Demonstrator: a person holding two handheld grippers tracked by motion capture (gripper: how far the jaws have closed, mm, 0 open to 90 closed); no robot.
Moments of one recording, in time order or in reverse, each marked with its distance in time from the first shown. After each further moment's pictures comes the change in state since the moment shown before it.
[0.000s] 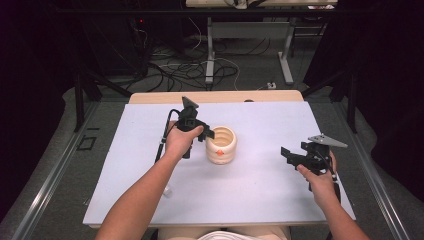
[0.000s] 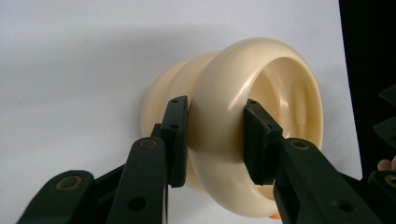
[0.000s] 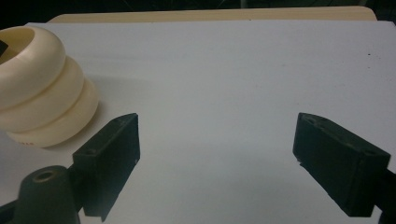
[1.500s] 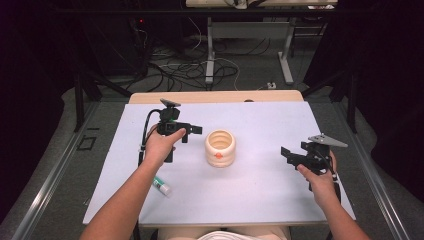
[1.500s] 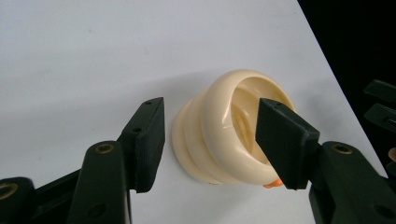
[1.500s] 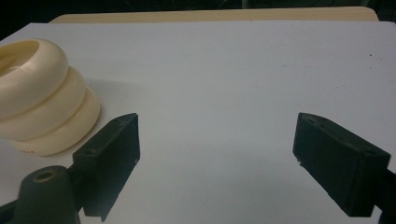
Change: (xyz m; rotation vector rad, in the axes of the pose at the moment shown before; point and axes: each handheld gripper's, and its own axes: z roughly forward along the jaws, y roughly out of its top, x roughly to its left) left arm 0.016 -0.030 -0.056 -0.258 0.009 0.177; right arm 0.000 0.000 0.001 -0.013 -0.001 0.003
